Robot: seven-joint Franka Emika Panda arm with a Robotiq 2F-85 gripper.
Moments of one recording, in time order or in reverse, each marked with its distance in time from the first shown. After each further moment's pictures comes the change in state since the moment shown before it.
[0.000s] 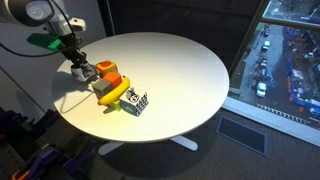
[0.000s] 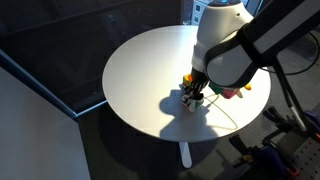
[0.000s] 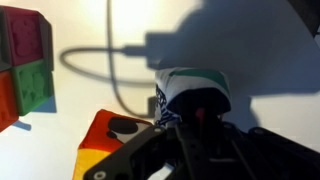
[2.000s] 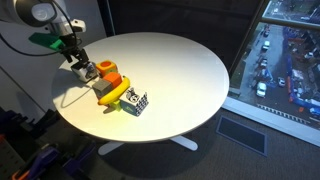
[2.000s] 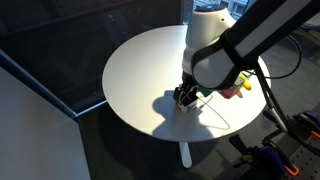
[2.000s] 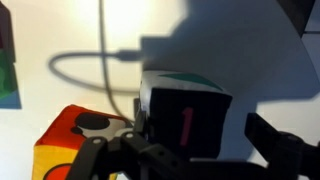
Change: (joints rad) arm 0.002 0.066 0.041 0.083 0.019 -0.028 0.020
